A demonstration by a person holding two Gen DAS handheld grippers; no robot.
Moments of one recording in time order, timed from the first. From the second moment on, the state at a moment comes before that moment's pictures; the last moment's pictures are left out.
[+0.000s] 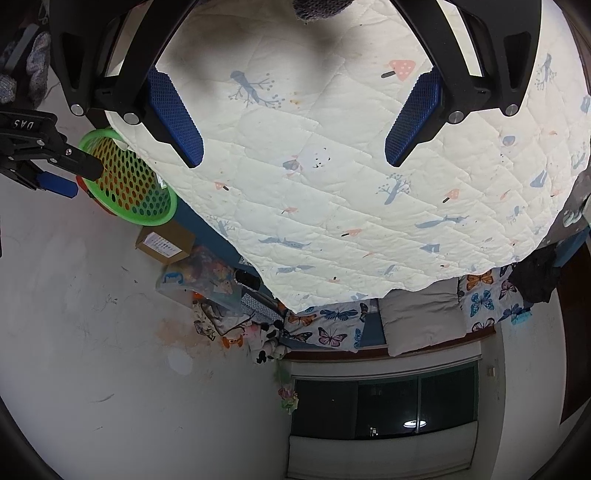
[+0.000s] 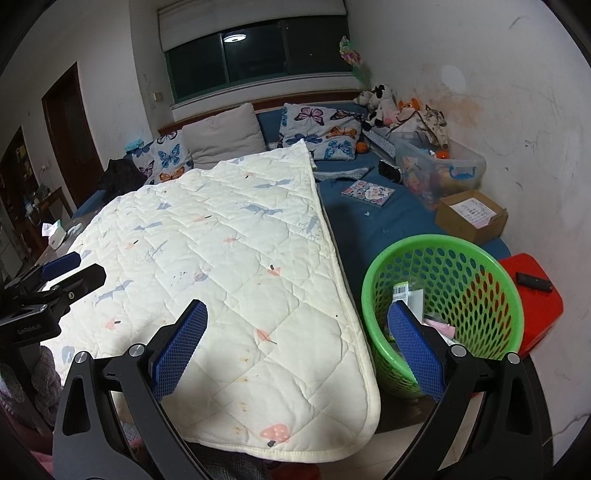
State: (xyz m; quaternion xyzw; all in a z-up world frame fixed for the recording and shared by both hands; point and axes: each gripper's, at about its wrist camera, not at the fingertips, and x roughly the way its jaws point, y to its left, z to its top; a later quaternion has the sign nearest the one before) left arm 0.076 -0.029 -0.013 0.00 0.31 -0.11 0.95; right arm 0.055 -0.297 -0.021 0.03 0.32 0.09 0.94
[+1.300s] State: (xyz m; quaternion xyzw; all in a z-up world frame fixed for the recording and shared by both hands) left arm 0.073 -0.045 -0.013 0.01 0.31 -0.12 0.94; right arm 0.051 -0.305 -0.022 0.04 0.32 0.09 0.94
